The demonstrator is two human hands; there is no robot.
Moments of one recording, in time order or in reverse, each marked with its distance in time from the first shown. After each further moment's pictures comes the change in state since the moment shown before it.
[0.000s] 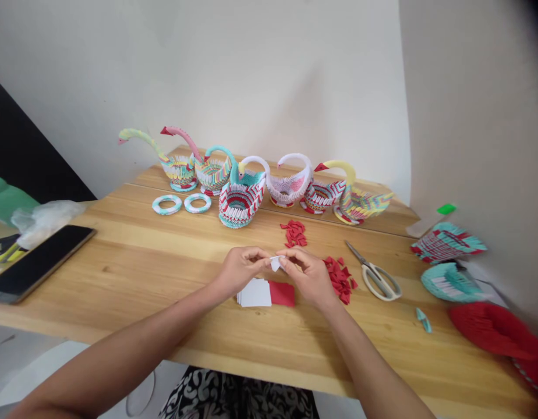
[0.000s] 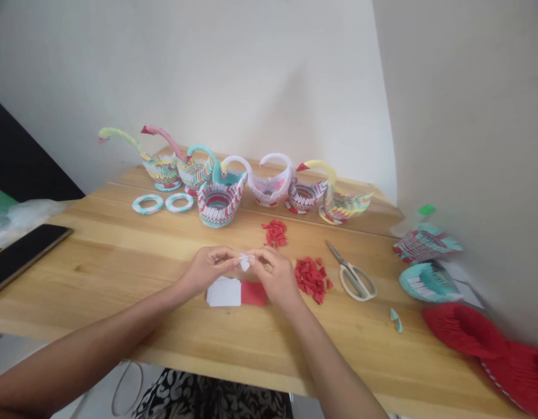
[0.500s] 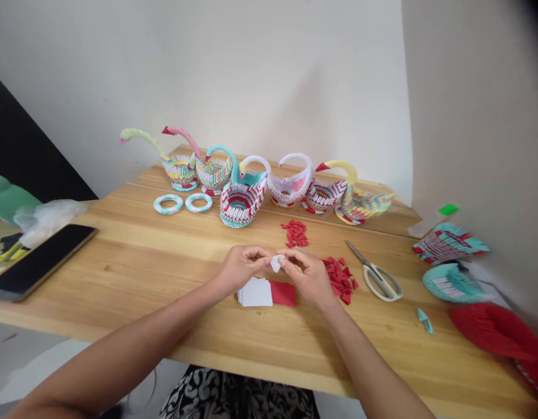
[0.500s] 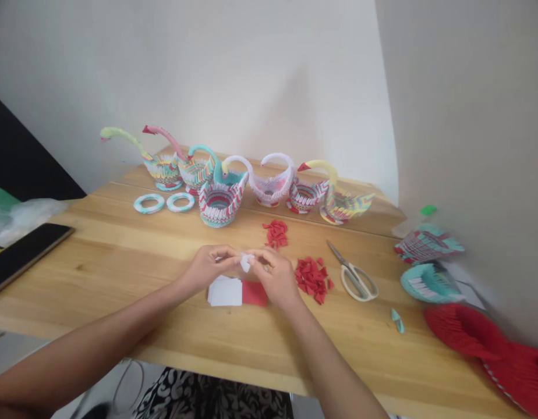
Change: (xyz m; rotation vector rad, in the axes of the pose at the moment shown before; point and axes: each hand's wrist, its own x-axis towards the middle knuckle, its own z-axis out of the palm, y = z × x) left_hand 0.004 -0.006 -0.004 0.058 -0.014 0.035; right_hand 0.000 0.004 0.004 0.035 0.005 0.061
